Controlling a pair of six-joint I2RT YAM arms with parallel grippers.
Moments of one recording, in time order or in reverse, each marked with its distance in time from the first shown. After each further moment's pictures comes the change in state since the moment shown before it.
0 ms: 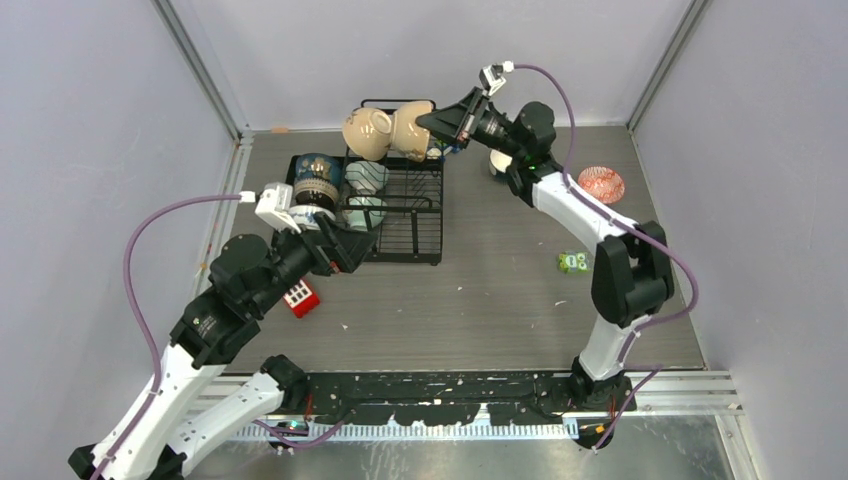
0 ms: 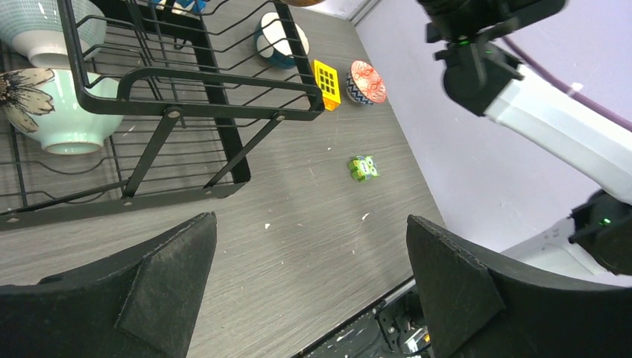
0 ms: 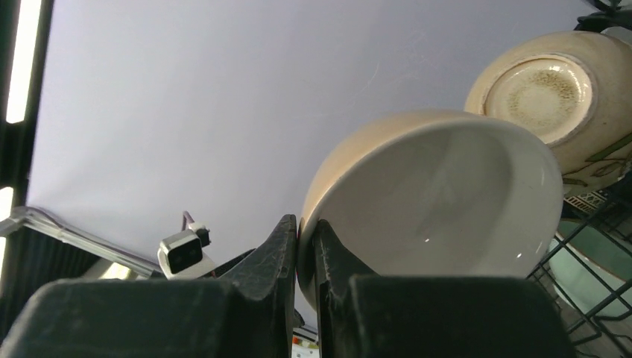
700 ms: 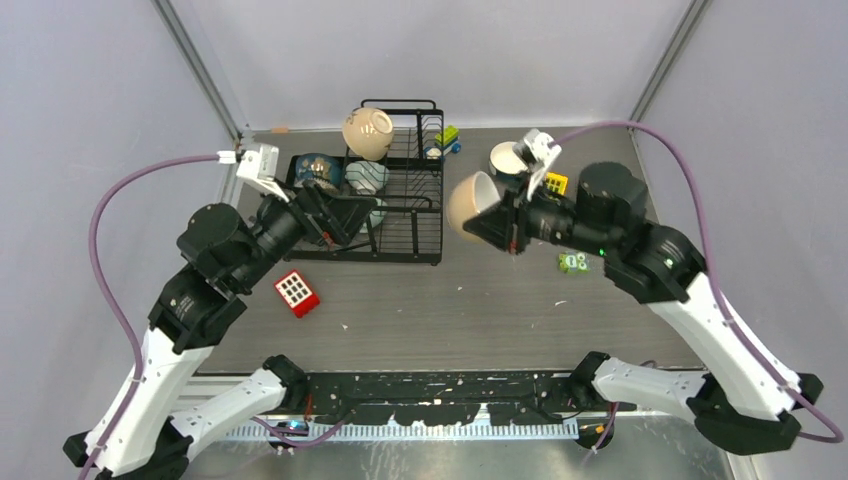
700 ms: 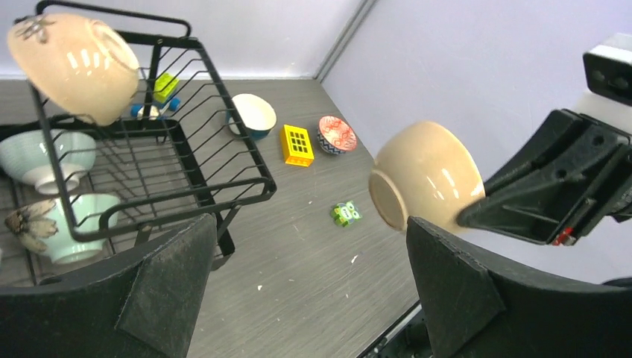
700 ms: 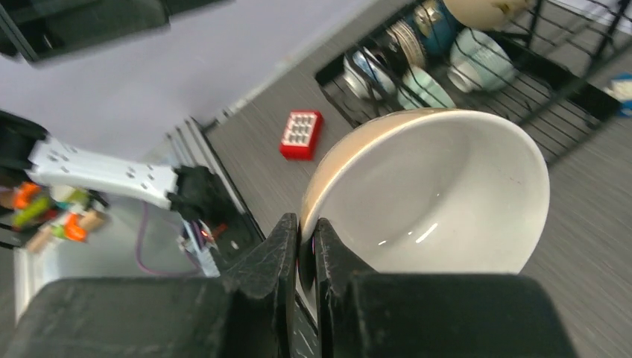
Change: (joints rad) left arm 0.000 0.140 0.277 0.017 0.018 0.133; right arm 0.340 -0.749 0.039 -1.346 0.412 -1.078
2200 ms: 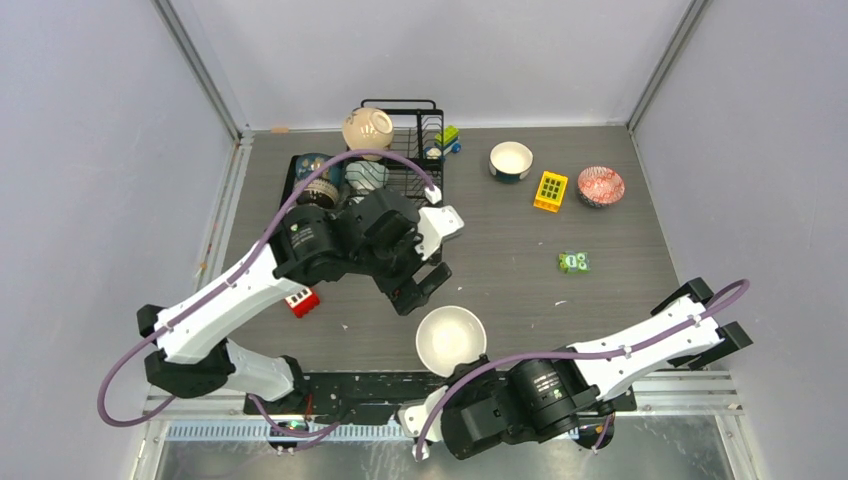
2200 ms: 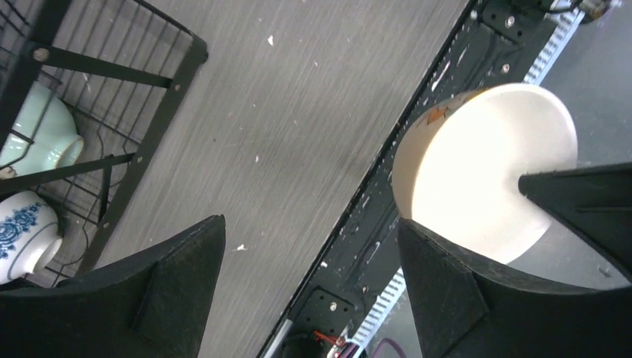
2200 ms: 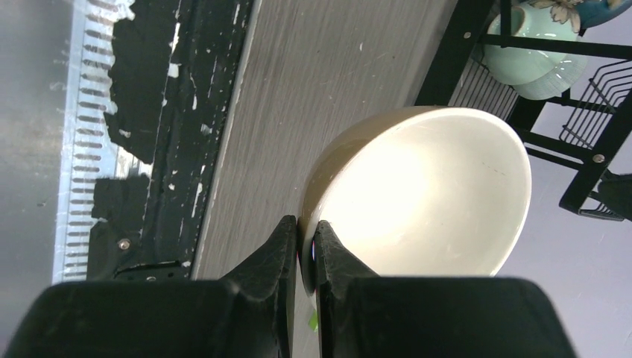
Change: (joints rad) left arm -0.458 0.570 0.491 -0.775 0.020 0.472; right arm 1.207 0.261 -0.092 -0.595 0.916 -0.546
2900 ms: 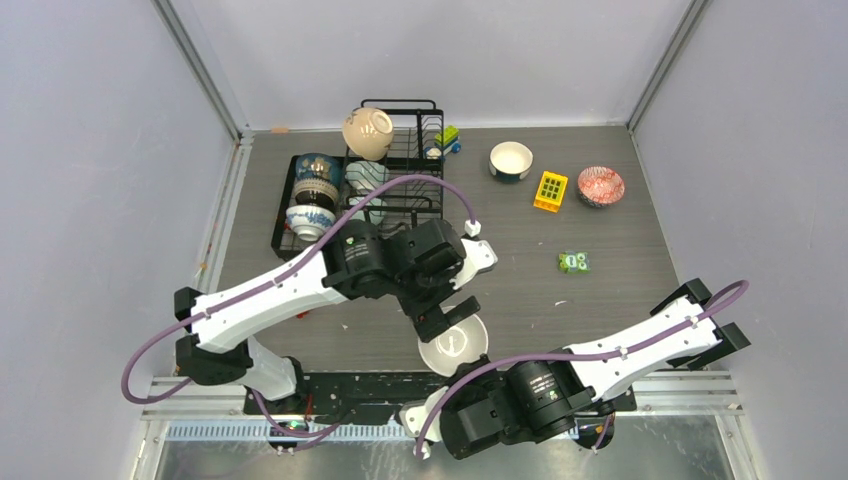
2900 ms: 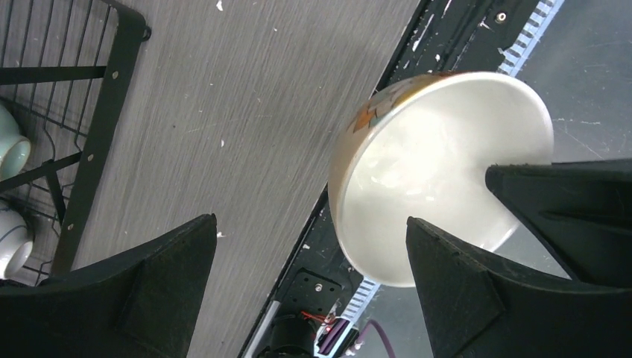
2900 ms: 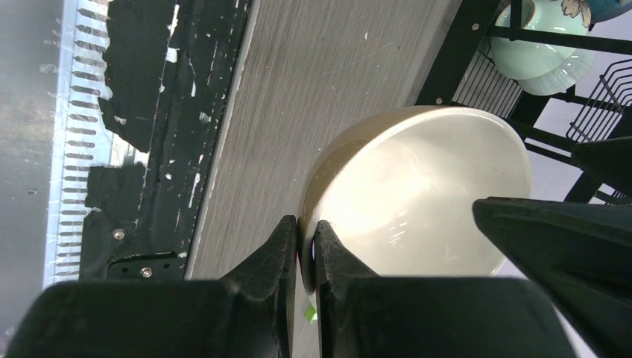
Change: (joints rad) left arm -0.158 0.126 0.019 -0.061 -0.040 -0.059; right arm 0.004 0.006 -0.019 -0.026 -0.011 -0.008
